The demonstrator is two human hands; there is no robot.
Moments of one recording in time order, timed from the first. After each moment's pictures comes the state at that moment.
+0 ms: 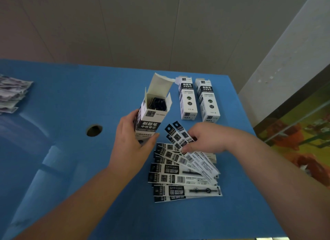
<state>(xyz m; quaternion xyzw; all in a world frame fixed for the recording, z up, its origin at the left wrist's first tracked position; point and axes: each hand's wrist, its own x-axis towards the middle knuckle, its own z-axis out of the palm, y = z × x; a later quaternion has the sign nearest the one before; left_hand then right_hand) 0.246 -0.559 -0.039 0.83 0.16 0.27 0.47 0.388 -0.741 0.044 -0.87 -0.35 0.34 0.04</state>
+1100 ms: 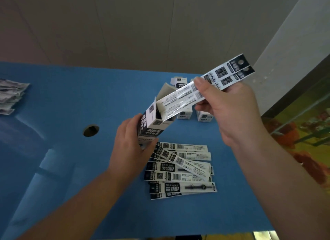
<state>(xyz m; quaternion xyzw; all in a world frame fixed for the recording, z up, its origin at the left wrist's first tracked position) 0.238 -0.575 -0.037 0.87 0.15 0.26 0.38 0.345 -0.742 0.113 -0.71 -0.12 0.07 0.69</state>
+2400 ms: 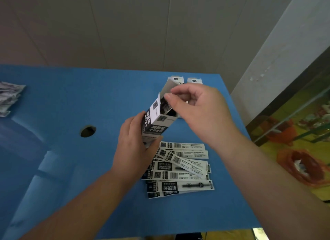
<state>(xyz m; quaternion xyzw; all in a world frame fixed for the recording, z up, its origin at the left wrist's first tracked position) 0.246 -0.590 -0.029 0.88 0.14 0.27 0.37 0.341 -0.729 0.091 -0.82 -0.24 0.04 0.52</state>
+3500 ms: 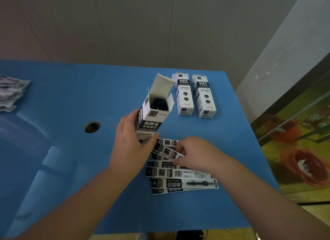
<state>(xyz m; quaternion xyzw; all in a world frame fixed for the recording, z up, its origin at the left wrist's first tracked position) 0.238 -0.574 -0.030 0.84 0.18 0.25 0.44 0.341 -0.748 -0.010 -0.90 -0.33 0.26 0.08</state>
